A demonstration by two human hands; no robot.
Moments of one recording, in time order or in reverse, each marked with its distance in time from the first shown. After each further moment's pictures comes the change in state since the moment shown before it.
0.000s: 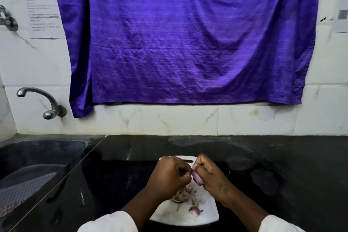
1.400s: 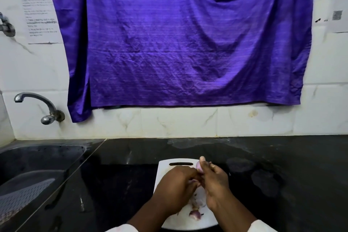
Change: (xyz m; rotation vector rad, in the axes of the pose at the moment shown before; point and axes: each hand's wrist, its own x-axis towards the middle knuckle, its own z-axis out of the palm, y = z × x) left_hand -0.006 0.002 0.019 0.128 -0.098 0.111; right_hand 0.020 0.011 0.026 0.746 0.582 0.361
